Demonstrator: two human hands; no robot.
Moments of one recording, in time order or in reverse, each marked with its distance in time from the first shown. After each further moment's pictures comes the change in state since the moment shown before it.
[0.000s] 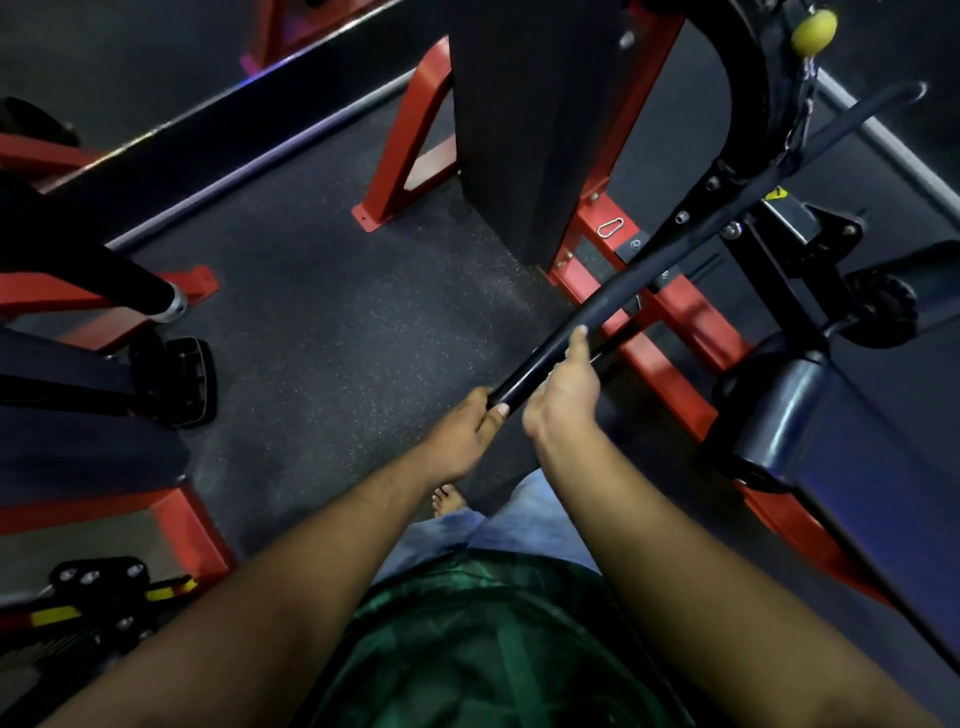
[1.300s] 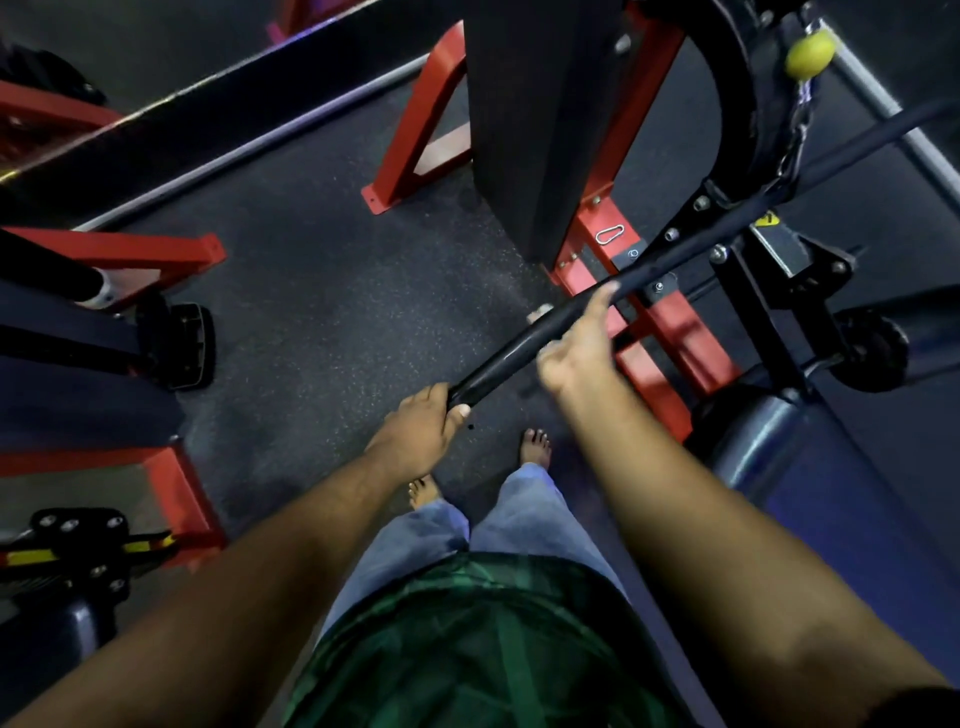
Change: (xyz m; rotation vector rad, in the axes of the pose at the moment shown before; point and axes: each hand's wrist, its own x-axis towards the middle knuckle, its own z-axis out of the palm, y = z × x) left_hand 0.021 0.034 0.018 0.445 0.072 -0.203; right_hand 0.093 -0.092 0.005 -0.053 -0.193 0.160
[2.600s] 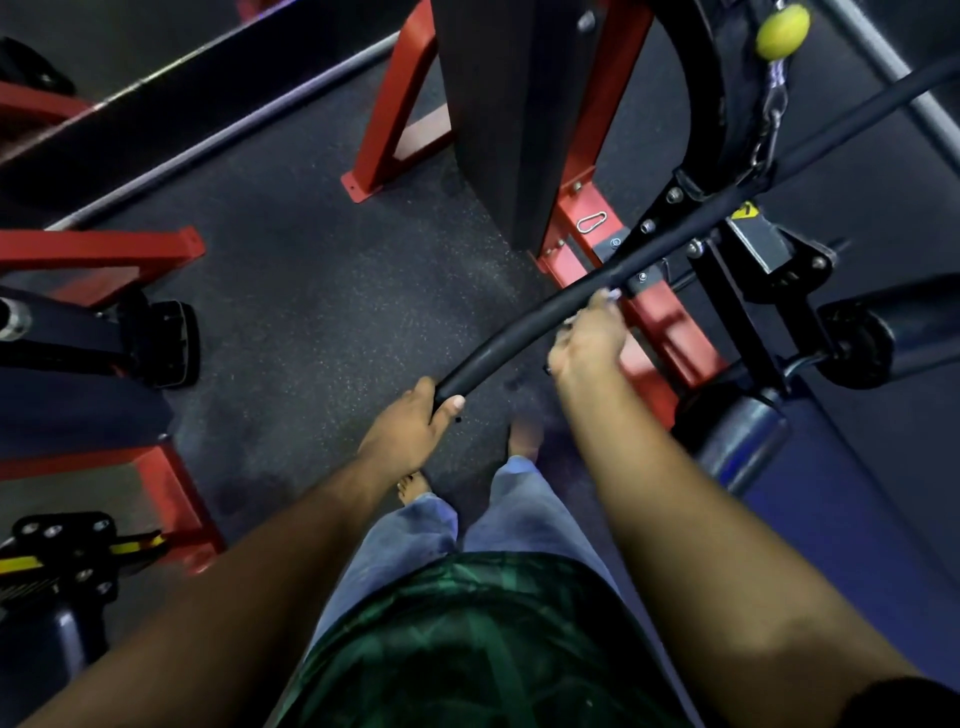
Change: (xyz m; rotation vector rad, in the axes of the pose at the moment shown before) left_hand 0.035 0.040 0.017 -0.149 0.089 -0.047; right_hand 0.049 -0.054 -0.021 0.054 0.235 -0.119
